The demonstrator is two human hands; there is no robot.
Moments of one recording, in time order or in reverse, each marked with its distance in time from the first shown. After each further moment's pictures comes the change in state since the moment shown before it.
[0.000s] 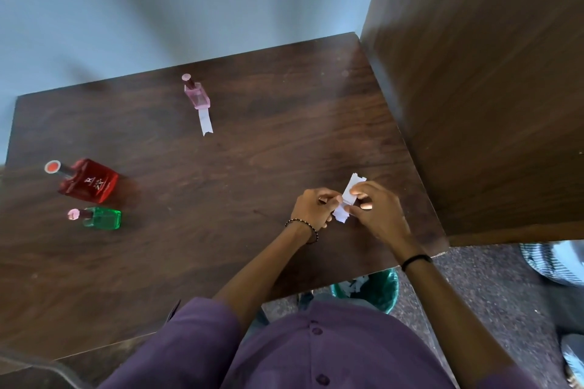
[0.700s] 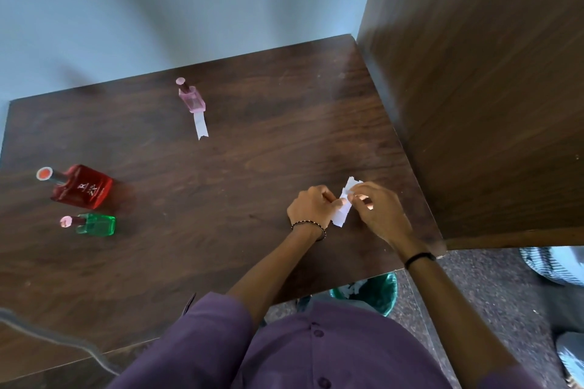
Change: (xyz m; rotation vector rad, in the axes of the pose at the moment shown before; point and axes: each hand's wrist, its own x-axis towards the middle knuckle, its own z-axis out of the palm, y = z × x) left_hand 0.008 0.018 0.010 0.407 0.166 -0.086; right_hand 0.009 -0.006 -0.013 -0.083 -0.022 -0.080
